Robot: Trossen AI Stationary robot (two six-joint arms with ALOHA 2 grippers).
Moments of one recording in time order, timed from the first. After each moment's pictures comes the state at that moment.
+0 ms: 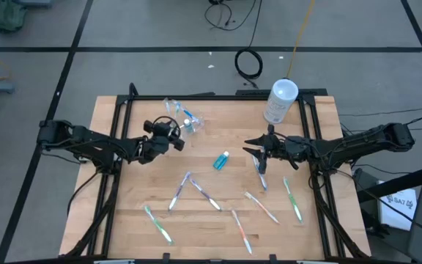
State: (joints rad) left arm 0.05 1.30 0.43 0.34 -0.95 -0.33; right arm 0.06 1.00 0.43 0.38 0.31 0.08
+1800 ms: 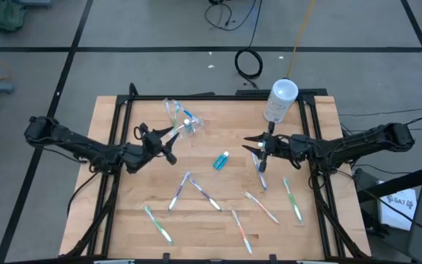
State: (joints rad) left arm -0.24 1.04 0.43 0.53 -0.99 0.07; right arm 0.06 1.00 0.43 0.51 0.31 -0.12
